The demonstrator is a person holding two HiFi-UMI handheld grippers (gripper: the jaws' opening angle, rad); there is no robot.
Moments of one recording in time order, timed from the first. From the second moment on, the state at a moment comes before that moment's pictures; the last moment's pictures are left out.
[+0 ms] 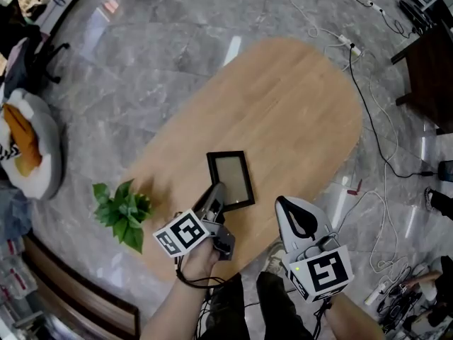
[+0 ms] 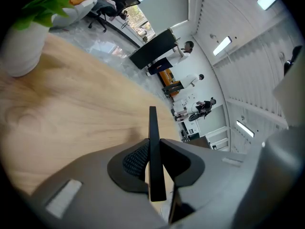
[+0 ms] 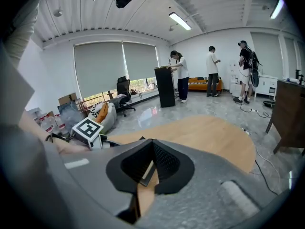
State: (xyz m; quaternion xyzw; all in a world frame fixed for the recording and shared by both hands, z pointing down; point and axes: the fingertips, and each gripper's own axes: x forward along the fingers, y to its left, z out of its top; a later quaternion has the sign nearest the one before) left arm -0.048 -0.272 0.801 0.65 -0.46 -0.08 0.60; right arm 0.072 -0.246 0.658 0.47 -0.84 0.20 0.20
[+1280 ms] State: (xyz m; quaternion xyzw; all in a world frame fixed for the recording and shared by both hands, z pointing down) left arm -0.055 -0.243 0.855 0.65 -0.51 0.11 0.56; right arm 0.048 -0.209 0.706 0.43 -0.84 0.22 0.24
